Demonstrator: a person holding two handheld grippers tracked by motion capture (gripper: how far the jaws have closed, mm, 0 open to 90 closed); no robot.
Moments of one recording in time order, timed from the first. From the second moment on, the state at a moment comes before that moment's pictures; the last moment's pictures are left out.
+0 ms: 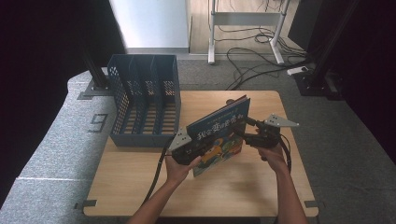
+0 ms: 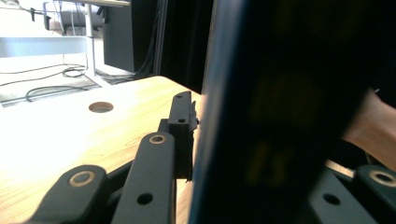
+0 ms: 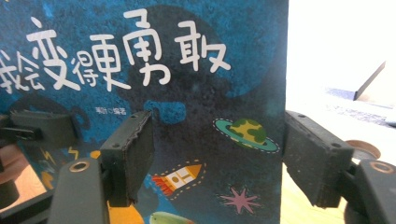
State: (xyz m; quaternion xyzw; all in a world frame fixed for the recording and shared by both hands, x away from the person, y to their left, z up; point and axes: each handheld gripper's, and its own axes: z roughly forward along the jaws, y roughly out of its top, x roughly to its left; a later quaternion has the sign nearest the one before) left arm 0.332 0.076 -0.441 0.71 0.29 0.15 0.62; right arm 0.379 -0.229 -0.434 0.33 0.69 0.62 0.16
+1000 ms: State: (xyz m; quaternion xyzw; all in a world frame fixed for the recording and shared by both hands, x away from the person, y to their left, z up) left arm 0.324 0.108 -0.420 0.69 0.30 0.14 0.65; right arm 0.367 -0.239 -0.438 0.34 0.67 0.63 0.16
